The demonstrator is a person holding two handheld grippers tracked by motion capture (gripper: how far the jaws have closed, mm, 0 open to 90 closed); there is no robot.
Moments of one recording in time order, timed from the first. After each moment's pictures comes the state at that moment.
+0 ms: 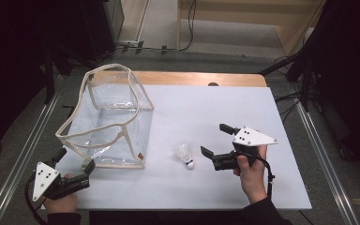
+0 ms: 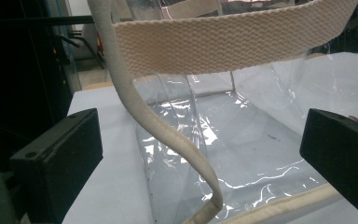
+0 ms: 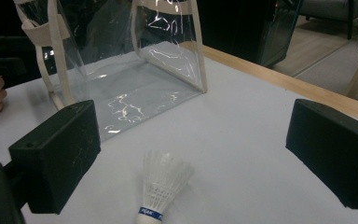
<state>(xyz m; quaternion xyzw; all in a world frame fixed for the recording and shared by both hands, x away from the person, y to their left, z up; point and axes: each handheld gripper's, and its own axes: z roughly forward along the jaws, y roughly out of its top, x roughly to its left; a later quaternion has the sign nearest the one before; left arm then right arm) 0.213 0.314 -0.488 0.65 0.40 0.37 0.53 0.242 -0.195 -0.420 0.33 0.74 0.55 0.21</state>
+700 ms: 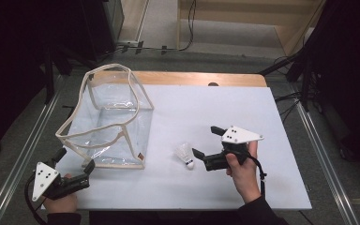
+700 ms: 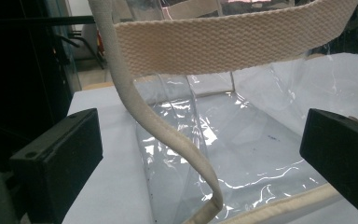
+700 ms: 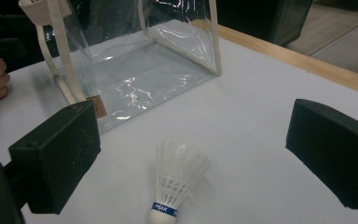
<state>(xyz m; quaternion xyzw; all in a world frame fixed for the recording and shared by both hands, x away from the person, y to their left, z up) 0.213 0.314 -0.488 0.65 0.40 0.37 0.53 0.250 -0.175 -0.425 0.34 0.77 0.52 0.18</state>
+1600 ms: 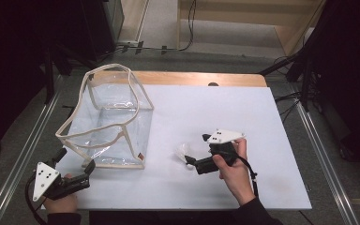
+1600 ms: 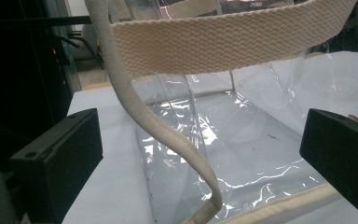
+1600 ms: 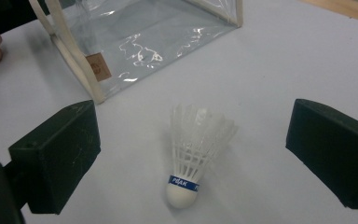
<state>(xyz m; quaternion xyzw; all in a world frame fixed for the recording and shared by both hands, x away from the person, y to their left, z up) 0.213 0.313 -0.488 0.65 0.39 0.37 0.53 0.258 -0.153 -0.445 0.35 0.81 0.45 0.13</state>
